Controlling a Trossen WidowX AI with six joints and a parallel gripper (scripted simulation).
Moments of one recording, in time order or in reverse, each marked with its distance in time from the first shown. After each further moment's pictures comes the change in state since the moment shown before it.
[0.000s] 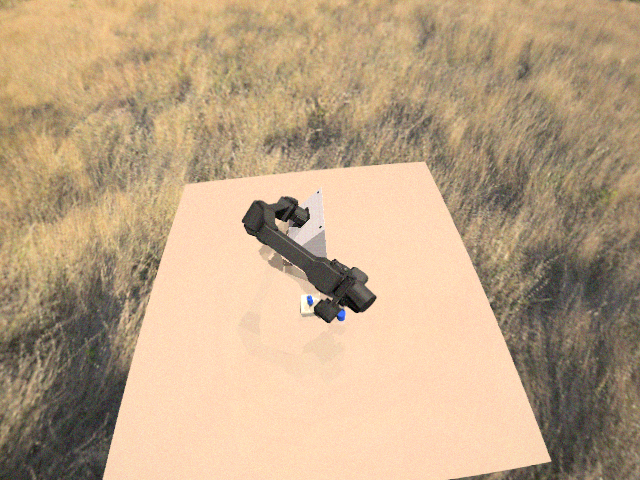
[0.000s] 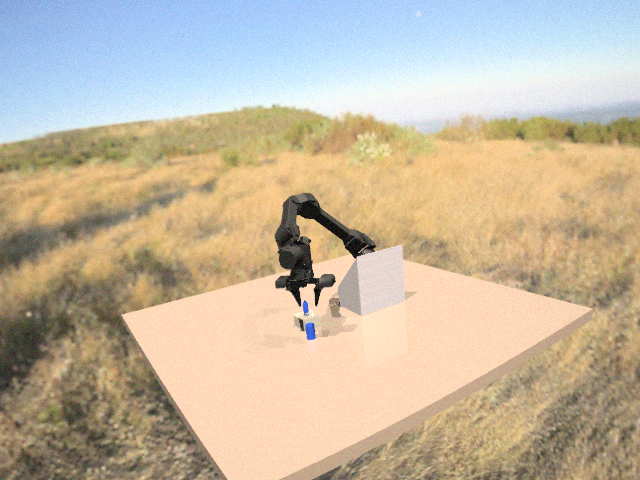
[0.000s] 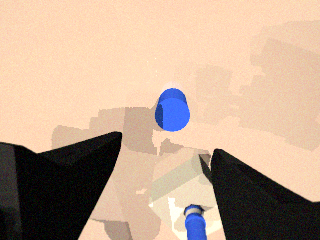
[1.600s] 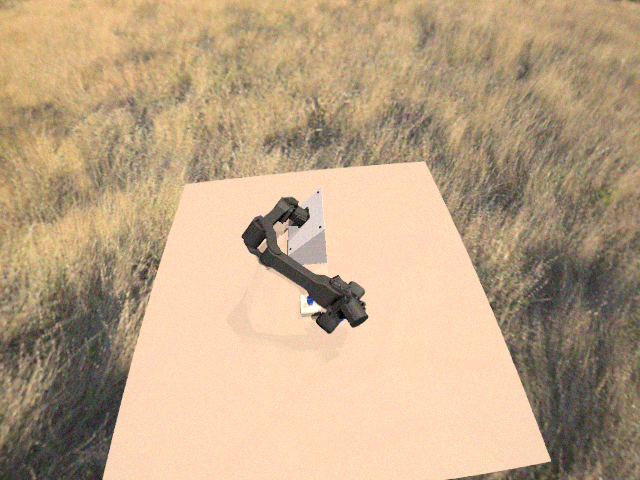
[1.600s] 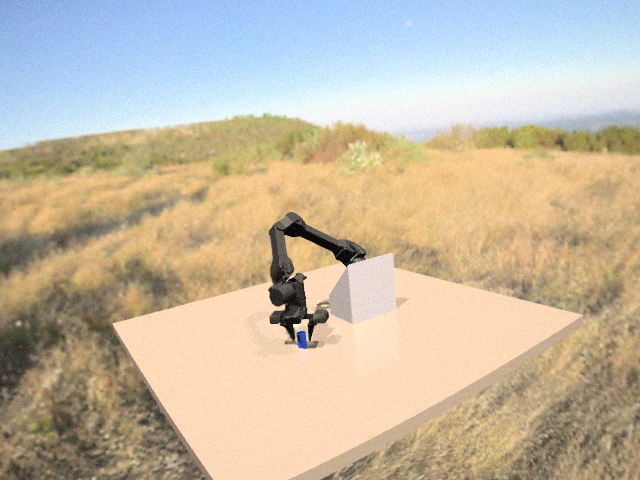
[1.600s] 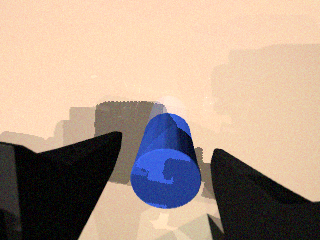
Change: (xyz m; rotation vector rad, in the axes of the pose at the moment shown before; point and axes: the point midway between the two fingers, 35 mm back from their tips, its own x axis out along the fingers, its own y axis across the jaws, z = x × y) arm 0.094 -0.004 -0.001 -0.023 0.006 -0.013
